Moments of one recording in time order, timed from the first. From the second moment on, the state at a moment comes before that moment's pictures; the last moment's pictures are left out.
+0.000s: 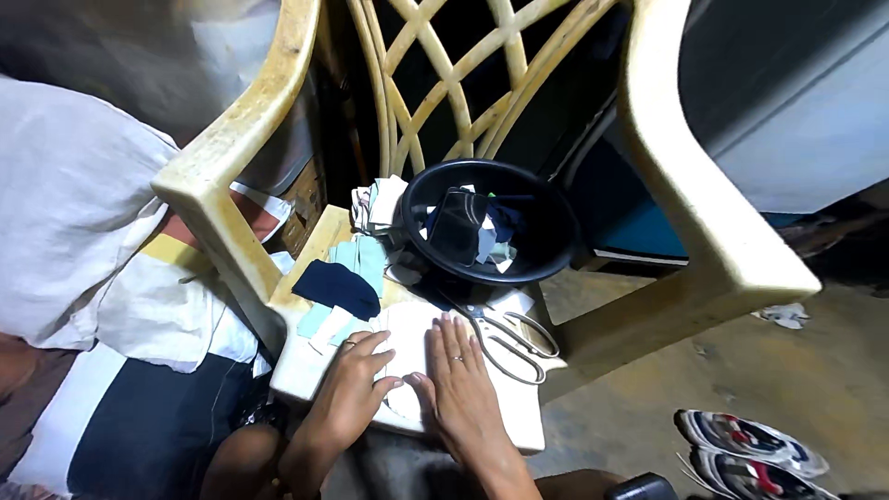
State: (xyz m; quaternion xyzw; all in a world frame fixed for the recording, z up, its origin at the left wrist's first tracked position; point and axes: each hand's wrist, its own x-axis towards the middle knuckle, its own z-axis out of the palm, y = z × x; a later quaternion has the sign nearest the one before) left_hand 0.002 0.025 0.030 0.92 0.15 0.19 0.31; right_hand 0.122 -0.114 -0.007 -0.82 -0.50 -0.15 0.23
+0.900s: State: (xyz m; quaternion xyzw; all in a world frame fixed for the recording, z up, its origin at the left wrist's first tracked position) left_hand 0.038 -0.006 0.036 0.88 0.07 0.40 0.27; right_hand 0.148 -0.138 0.022 -0.91 -0.28 -0.14 0.26
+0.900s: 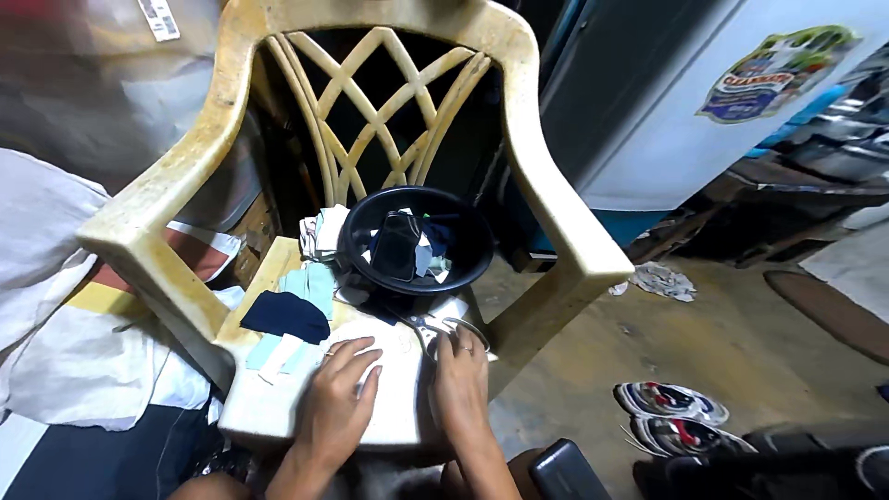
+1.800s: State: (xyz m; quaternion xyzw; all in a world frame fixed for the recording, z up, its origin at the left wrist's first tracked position) left_hand 0.147 -0.028 0.086 0.95 -0.03 0.23 0.20; right_hand 0.162 -0.139 0.020 -0.90 -0.27 -0.11 0.34
